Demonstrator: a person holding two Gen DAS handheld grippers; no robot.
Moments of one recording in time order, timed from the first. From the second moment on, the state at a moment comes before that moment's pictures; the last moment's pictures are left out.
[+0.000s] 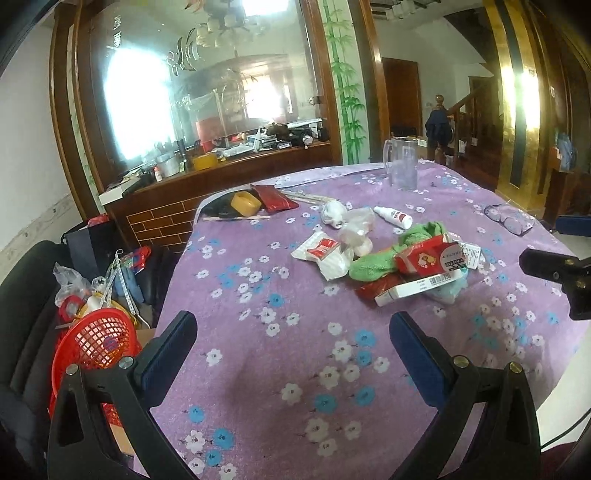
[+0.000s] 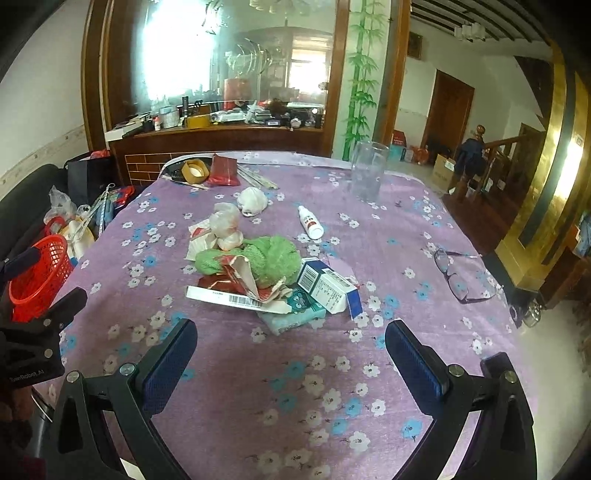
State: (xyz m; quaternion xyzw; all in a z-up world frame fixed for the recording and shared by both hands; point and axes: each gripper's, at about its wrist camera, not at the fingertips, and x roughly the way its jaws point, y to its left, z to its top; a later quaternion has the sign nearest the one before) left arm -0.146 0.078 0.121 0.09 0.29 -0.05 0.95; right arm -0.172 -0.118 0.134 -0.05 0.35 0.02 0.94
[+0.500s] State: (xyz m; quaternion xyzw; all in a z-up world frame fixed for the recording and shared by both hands) left arm -0.151 0.091 0.124 0.09 0.29 -0.02 0.95; right arm -0.159 -0.101 0.135 -0.07 0.34 0.05 0.94
